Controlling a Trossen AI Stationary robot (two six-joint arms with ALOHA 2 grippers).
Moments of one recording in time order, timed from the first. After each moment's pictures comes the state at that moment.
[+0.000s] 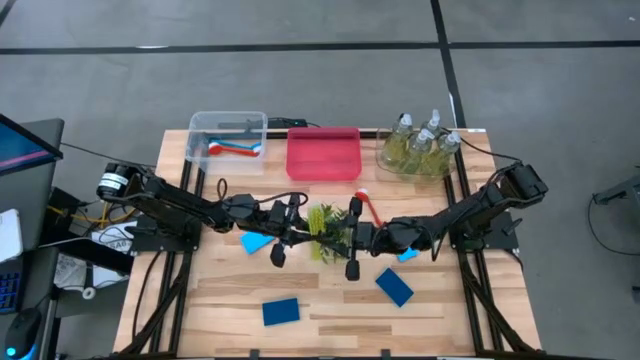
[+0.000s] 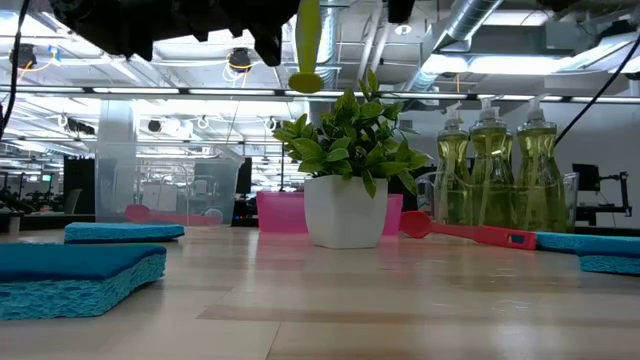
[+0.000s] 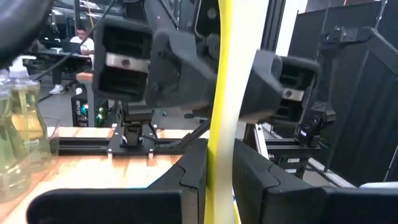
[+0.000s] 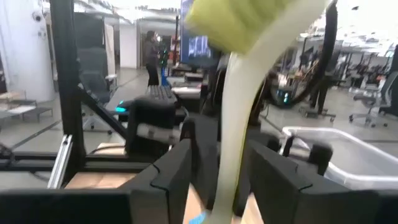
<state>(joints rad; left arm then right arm) -0.17 1.47 0.61 0.96 0.08 -0.07 0.35 1.39 0.78 0.84 0.44 -0.11</state>
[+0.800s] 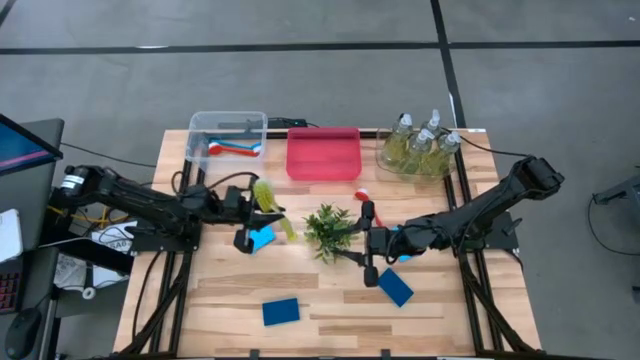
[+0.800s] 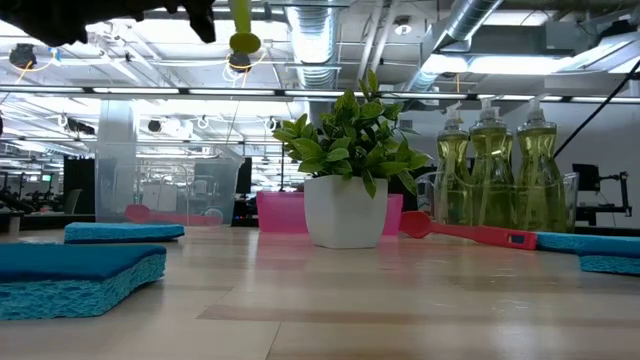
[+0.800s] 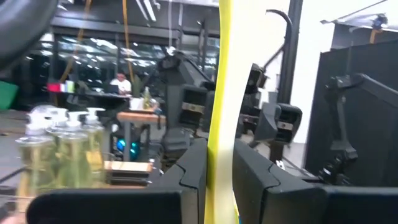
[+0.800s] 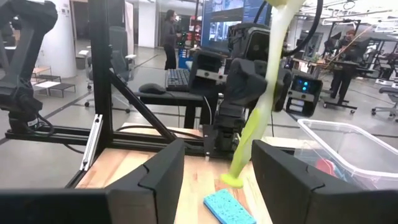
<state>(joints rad) -0.17 1.02 0.39 0.89 -0.06 -0.03 0.44 1.22 0.78 0.58 0.45 -0.11</state>
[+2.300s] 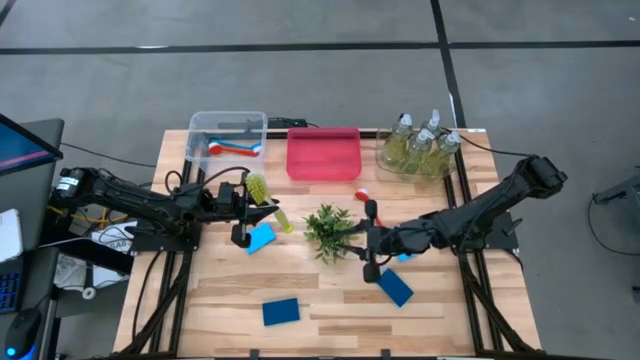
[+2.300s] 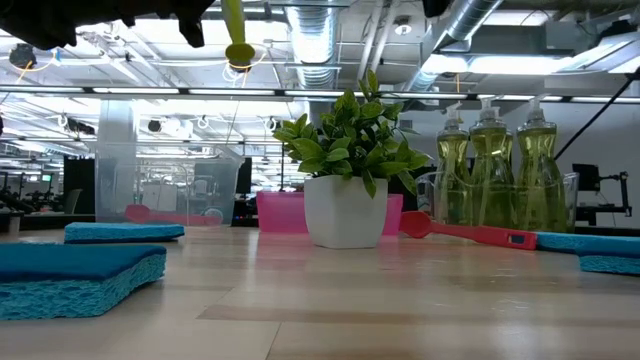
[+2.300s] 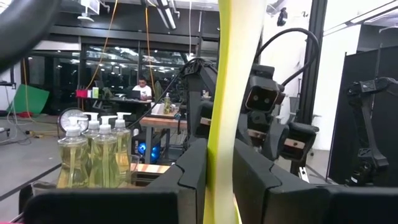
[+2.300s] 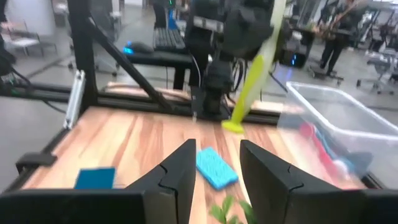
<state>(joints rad) -0.15 0.94 0.35 0.87 -0.14 0.00 0.42 1.19 0.78 0.36 0.50 -0.08</state>
